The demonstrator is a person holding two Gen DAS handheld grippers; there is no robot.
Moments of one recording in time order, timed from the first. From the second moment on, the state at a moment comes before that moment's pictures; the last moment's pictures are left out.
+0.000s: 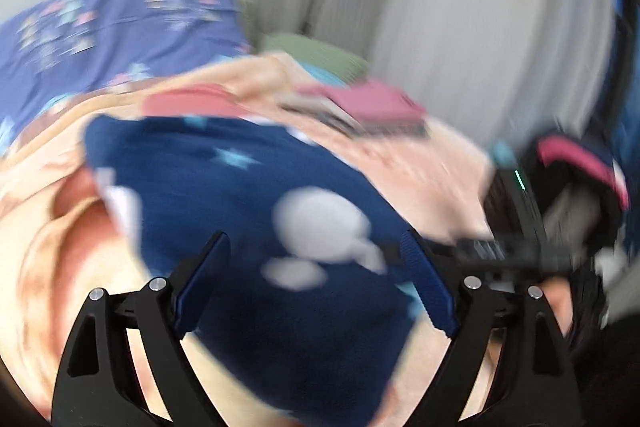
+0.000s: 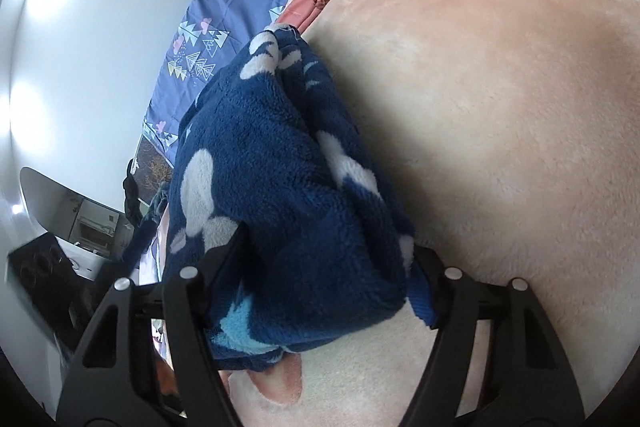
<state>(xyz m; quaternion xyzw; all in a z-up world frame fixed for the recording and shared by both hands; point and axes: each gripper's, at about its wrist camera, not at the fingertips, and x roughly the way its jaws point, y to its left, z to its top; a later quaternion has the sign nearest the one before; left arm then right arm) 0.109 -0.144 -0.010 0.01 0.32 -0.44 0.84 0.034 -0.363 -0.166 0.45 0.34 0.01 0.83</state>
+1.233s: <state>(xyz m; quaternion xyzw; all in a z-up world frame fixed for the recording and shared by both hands) 0.290 0.036 0.083 -0.14 0.23 -0.29 0.92 0.242 -0.266 0.042 0.13 0.23 0.13 0.96</state>
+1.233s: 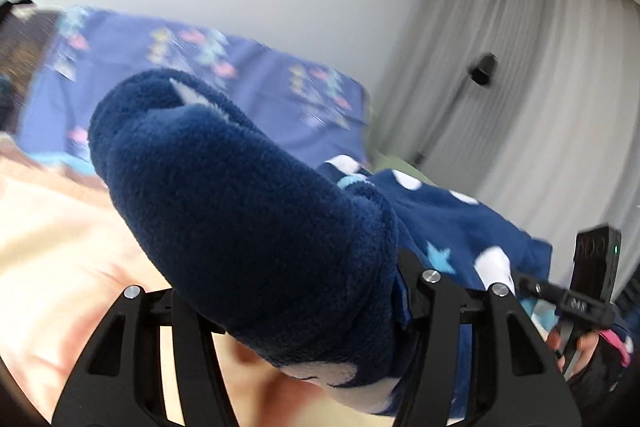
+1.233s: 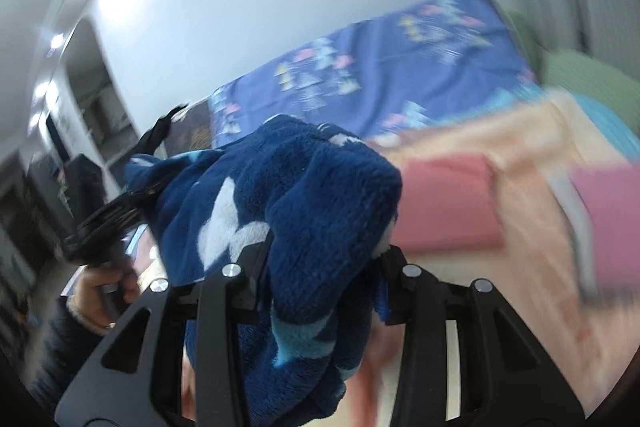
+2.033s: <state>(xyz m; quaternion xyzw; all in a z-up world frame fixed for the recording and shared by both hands) 0.429 0.171 -0.095 -0.18 0.39 -0.04 0.90 0.503 -0.167 -0.124 0.06 0.41 0.05 0.91</state>
